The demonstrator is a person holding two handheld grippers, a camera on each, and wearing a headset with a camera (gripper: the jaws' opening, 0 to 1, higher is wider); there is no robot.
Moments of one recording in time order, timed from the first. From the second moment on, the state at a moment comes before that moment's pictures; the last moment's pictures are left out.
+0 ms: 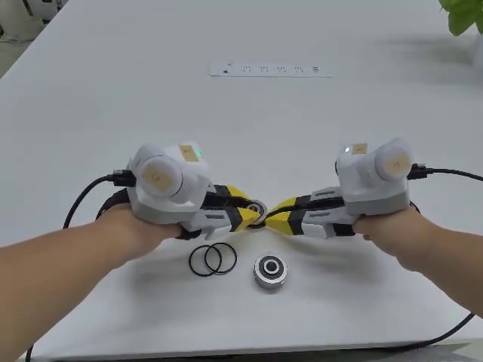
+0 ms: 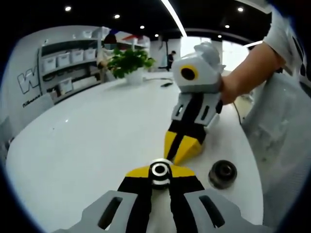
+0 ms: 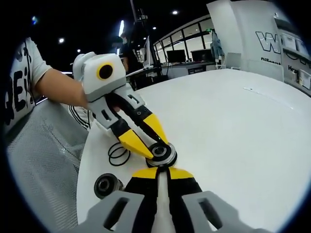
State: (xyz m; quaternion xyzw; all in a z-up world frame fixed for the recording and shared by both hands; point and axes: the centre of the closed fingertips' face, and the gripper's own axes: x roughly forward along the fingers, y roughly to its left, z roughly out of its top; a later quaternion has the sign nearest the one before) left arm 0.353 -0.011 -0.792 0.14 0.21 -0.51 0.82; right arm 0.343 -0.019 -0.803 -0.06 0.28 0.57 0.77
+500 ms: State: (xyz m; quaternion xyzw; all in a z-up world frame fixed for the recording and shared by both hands) left arm 0.350 -0.012 -0.790 0.15 0.21 -0.50 0.82; right arm 0.356 -0.026 -0.799 0.01 0.29 0.54 0.79
